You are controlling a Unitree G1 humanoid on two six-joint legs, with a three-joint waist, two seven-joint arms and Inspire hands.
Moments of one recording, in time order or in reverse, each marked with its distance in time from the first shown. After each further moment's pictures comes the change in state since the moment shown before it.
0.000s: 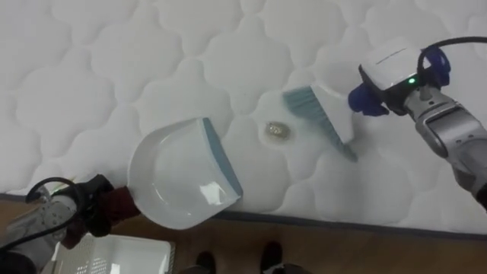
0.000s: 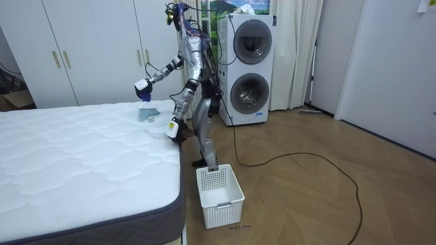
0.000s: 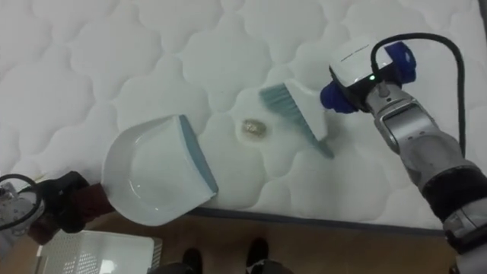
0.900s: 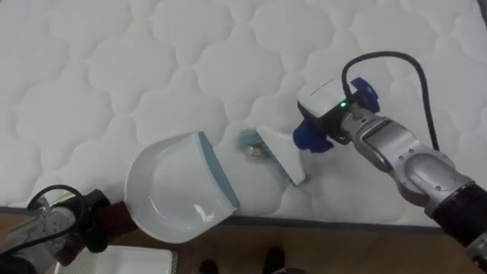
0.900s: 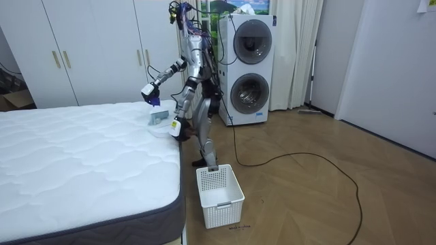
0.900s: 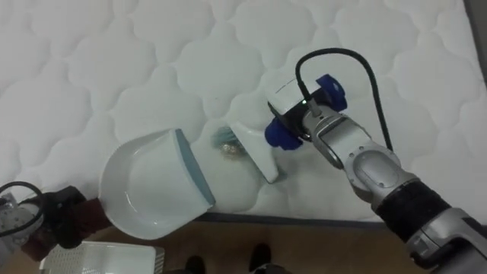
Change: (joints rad) left arm -0.002 -0.016 -0.077 0.099 -0.041 -0.005 -0.004; right arm 0.032 0.117 0.087 -0.223 0.048 -0.013 0.353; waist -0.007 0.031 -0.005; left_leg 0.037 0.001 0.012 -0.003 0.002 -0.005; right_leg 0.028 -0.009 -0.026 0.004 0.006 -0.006
